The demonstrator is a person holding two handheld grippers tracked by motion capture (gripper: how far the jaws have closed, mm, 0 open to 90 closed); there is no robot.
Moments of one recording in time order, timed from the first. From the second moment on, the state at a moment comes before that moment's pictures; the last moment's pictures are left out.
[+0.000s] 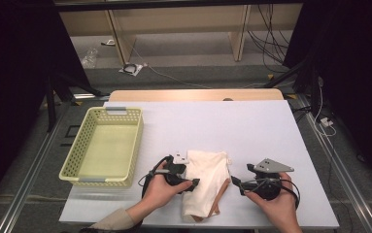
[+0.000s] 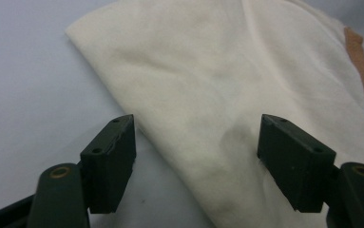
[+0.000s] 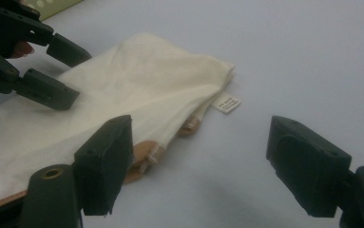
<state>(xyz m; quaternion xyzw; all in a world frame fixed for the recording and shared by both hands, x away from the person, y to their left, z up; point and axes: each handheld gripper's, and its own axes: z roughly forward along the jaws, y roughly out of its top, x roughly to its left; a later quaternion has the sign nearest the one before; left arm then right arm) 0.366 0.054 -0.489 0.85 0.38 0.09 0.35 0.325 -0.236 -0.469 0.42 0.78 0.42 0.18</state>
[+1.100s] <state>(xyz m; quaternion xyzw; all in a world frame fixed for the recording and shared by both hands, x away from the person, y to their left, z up) 0.358 0.048 -0.490 0.84 0.38 0.08 0.37 0.325 -0.233 -0.470 0.41 0.79 0.42 0.18</state>
